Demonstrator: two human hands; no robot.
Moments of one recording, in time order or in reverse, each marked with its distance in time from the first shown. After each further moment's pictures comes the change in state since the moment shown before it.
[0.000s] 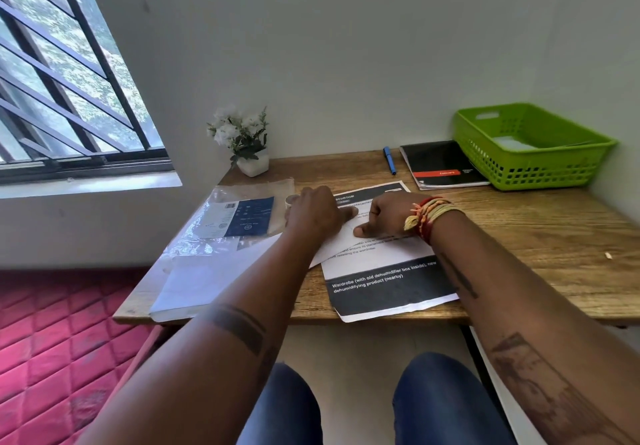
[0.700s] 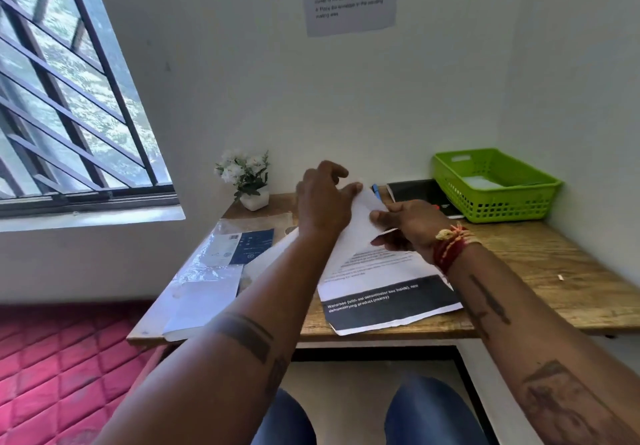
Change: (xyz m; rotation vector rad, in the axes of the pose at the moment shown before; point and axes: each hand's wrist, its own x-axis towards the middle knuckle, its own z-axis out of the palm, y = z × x) left_hand -0.045 0.059 -0.068 -0.489 0.455 0.191; right_hand -0.051 0.016 -0.020 1.191 0.249 0.036
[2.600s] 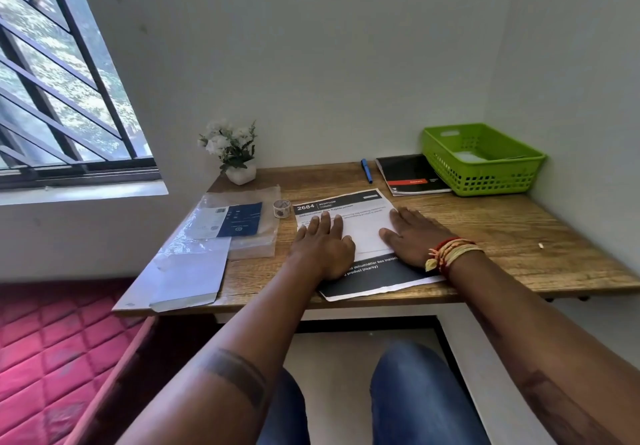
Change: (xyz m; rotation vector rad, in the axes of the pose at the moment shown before) left_hand -0.071 -0.062 0.029 0.611 -0.808 0.002; right_hand -0.012 0.065 -0.017 -1.315 -0.028 0.050
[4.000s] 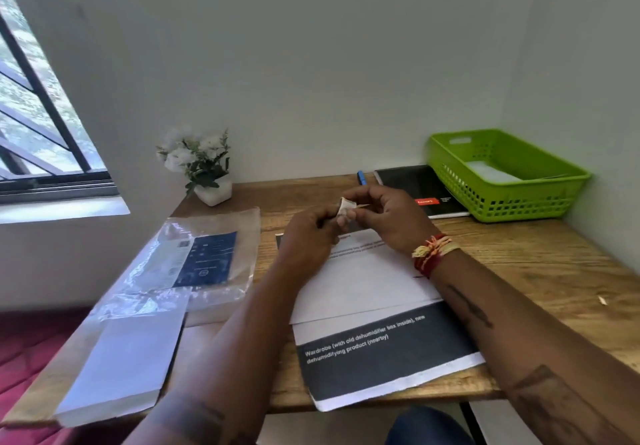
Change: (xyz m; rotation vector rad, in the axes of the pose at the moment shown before) left_hand 0.098 -0.018 -0.017 -1.075 0.387 0.196; right_hand 0.114 -0.016 -0.022 1.018 0.348 -0.395
